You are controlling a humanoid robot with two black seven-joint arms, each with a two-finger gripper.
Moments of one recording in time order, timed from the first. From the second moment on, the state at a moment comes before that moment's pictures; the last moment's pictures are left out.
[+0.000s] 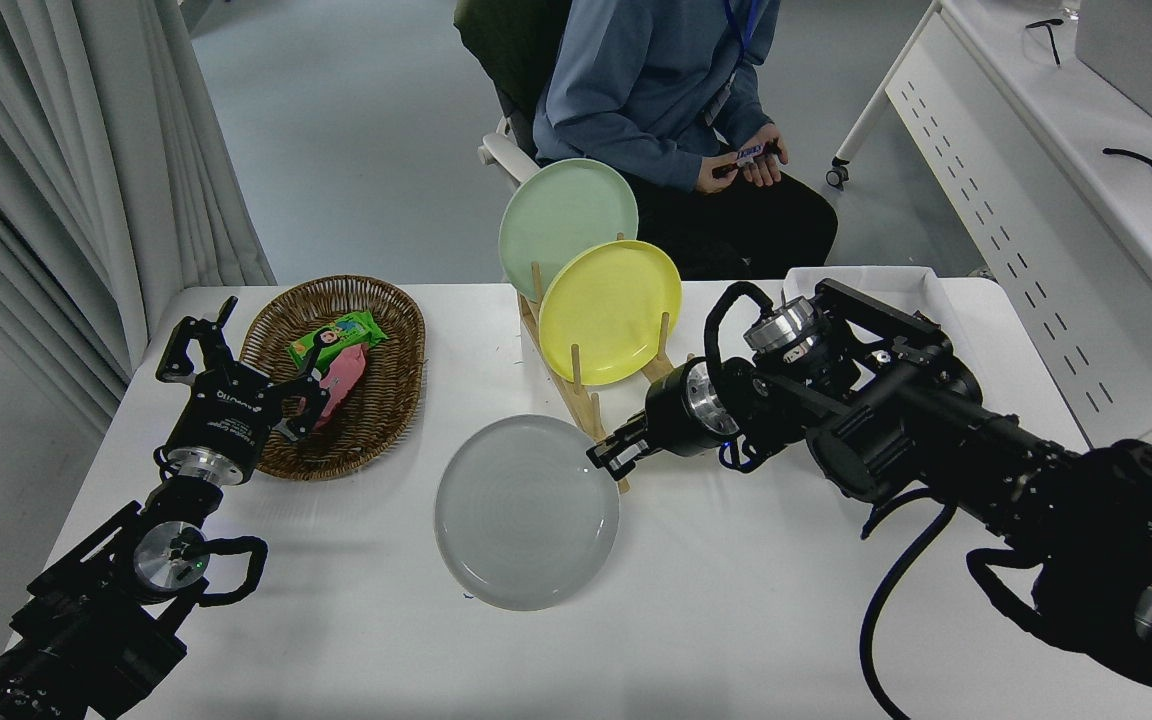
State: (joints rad) left arm -0.50 0.26 -1.08 -0.53 0.18 -0.57 -0.44; right arm 1.06 0.00 0.39 0.65 1.00 -0.79 -0.49
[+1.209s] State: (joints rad) left arm -0.50 0.26 -1.08 -0.53 0.18 -0.57 -0.44; right arm 0.93 0.00 0.39 0.63 1.14 -0.79 -0.44
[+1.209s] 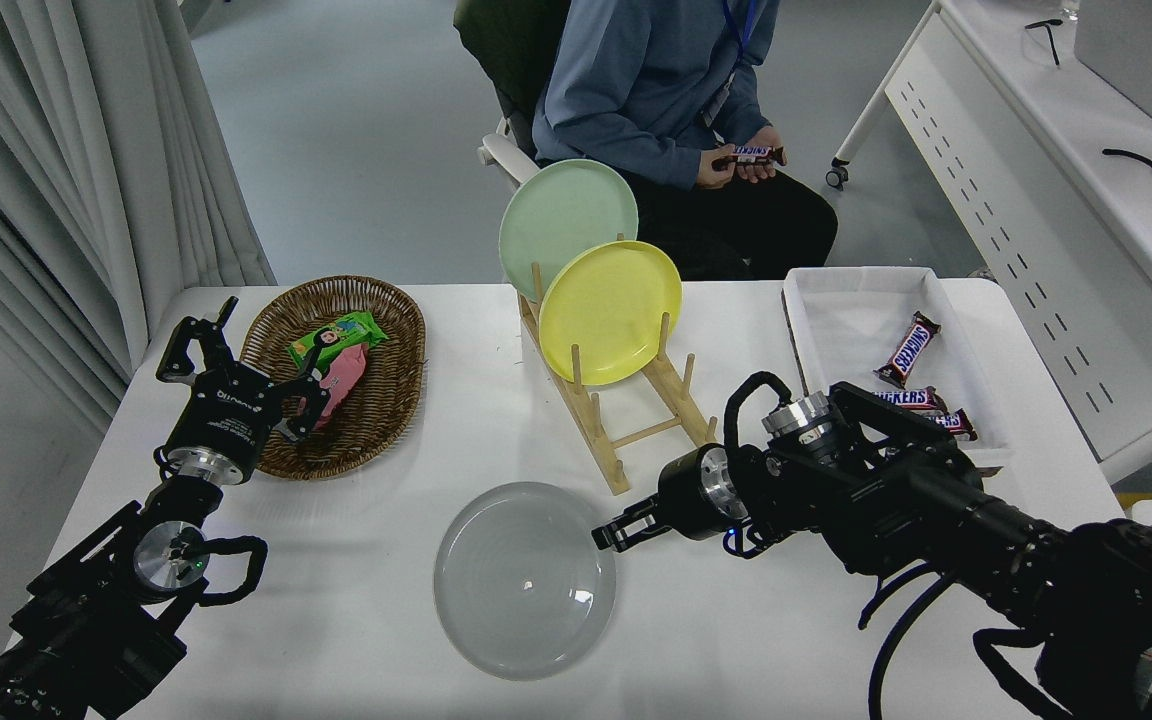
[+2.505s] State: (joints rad) left arm -0.50 0.26 -1.08 -0.53 0.18 -0.57 -0.44; right arm 0.89 0.00 0.42 0.58 1.13 -0.79 -0.45
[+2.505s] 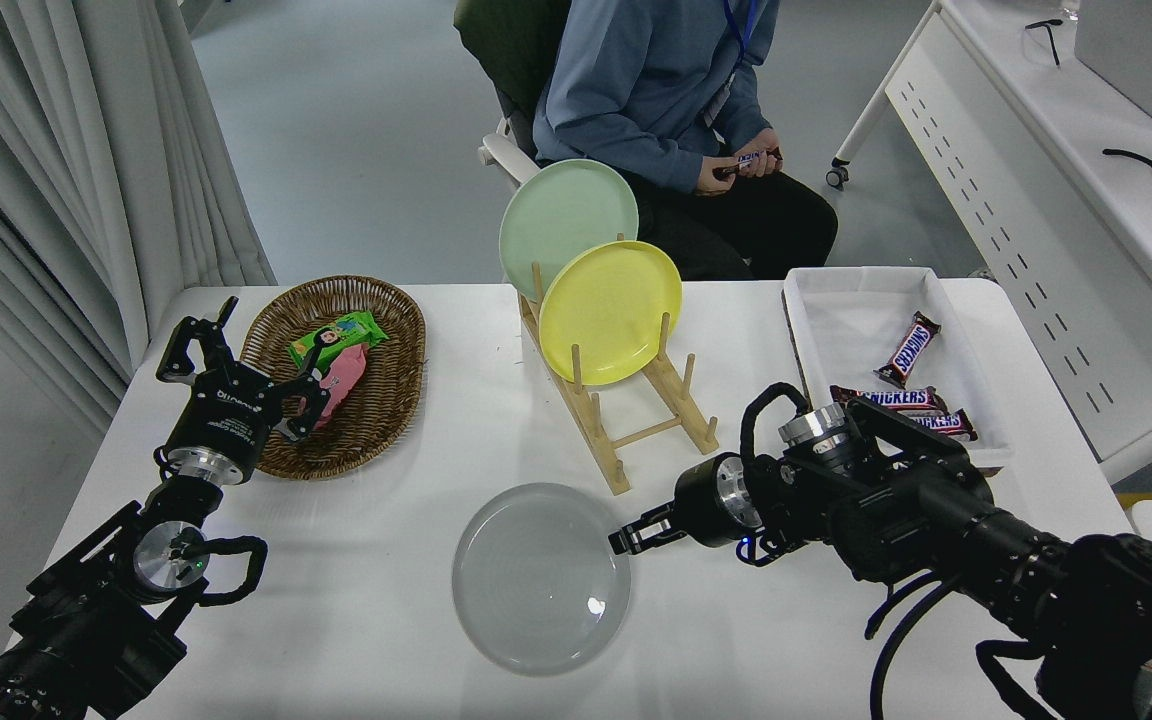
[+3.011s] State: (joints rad) left arm -0.50 0.26 -1.08 -0.52 0.18 -0.57 -0.44; right arm 0.89 0.00 0.42 0.58 1.12 -0.79 -0.45
